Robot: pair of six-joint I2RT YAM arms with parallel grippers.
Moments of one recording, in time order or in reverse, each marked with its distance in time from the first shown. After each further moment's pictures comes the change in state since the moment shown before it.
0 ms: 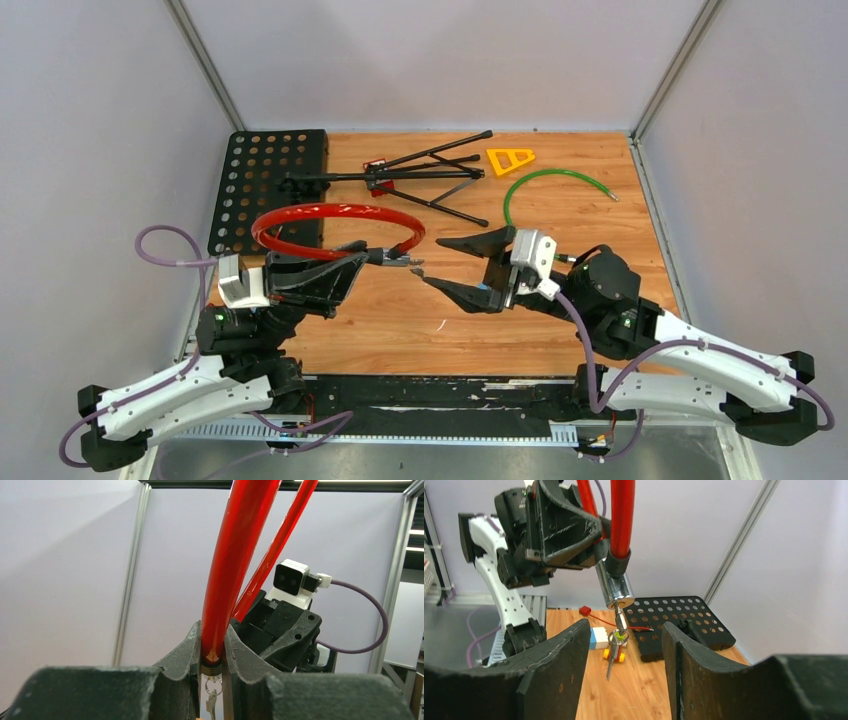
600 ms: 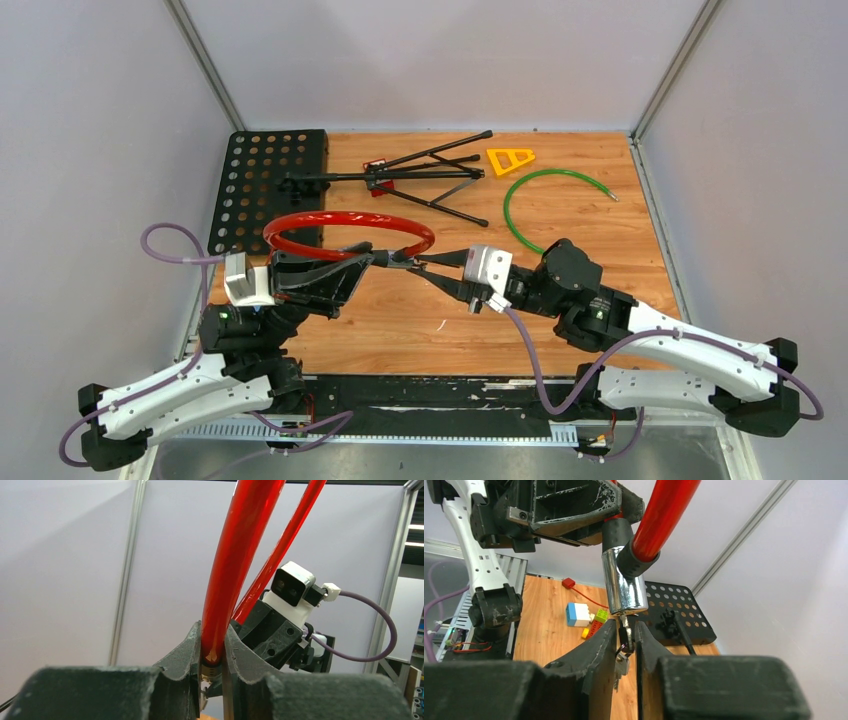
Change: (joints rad) left arm 0.000 0.013 0.003 -0.011 0.017 -0.011; right arm 0.000 0.114 0.025 -0.038 -0.051 -0.211
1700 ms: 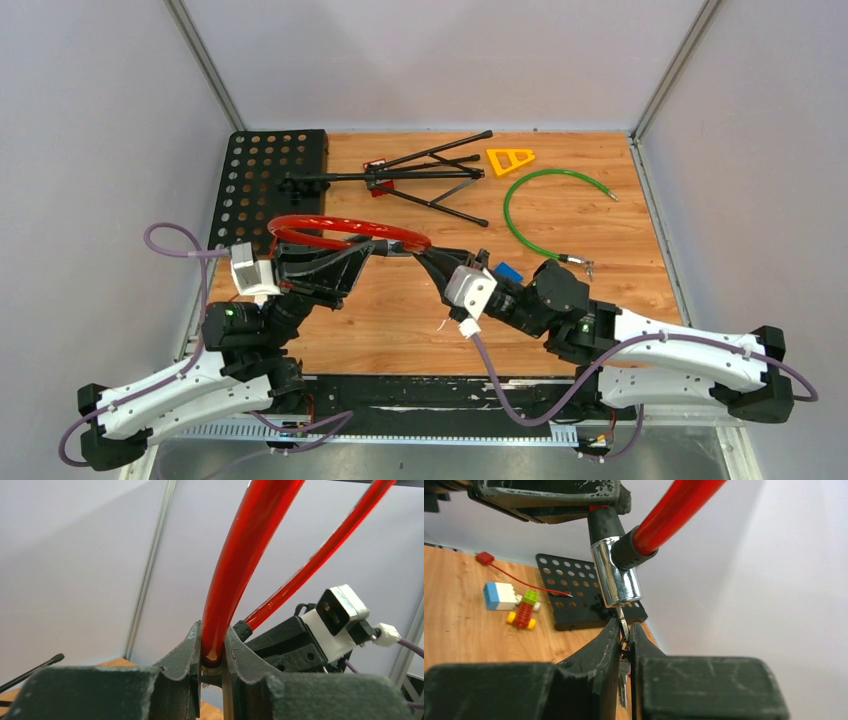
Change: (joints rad) left arm 0.000 -0.001 0.009 -0.064 -0.113 -0.009; right arm 0.096 0.006 -0.069 0.097 0.311 -0.259
